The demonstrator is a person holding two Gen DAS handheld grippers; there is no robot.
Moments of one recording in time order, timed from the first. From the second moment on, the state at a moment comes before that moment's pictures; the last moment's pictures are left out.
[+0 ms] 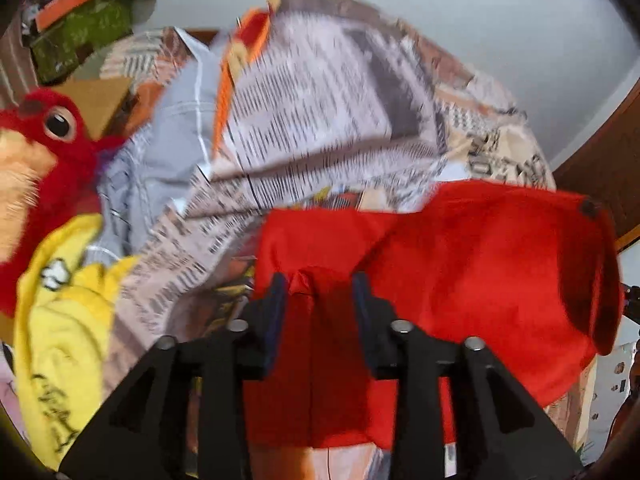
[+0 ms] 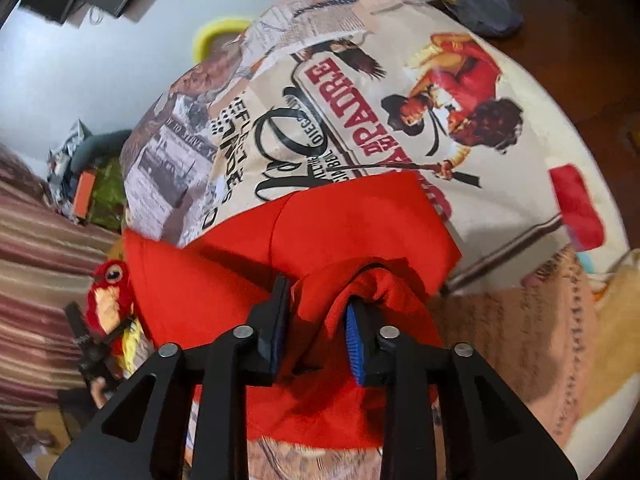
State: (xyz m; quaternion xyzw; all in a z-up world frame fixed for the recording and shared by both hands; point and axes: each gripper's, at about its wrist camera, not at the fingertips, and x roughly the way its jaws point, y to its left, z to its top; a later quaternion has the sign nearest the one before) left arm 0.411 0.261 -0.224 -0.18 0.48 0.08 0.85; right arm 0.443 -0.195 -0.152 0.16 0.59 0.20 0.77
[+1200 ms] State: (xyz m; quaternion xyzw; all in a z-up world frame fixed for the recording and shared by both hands) left arm 0.390 0.136 -0.277 -0.03 0.51 0.04 0.86; right arm 0.370 -0.134 -0.205 -0.07 0.50 0.22 0.83
